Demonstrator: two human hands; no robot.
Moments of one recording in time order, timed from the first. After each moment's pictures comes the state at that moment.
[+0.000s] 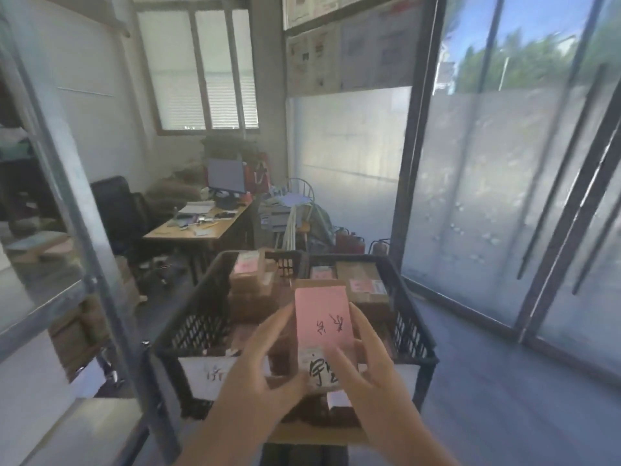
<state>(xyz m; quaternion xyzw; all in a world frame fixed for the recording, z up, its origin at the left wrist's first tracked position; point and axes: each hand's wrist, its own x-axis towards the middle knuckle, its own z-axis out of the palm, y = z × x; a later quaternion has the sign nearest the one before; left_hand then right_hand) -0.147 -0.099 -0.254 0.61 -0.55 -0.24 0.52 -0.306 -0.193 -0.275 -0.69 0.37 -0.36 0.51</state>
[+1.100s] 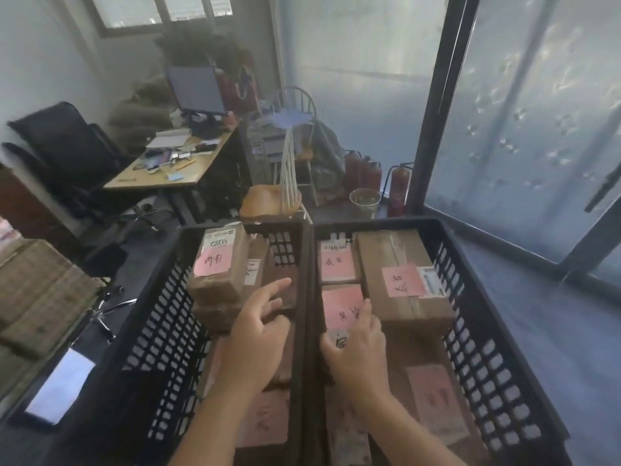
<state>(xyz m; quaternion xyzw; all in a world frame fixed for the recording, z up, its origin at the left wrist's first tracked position) 0.008 -0.416 -0.356 0.74 -0.41 -0.28 0.45 -0.134 -0.491 -0.433 -0.67 0.60 -0.24 0.36</state>
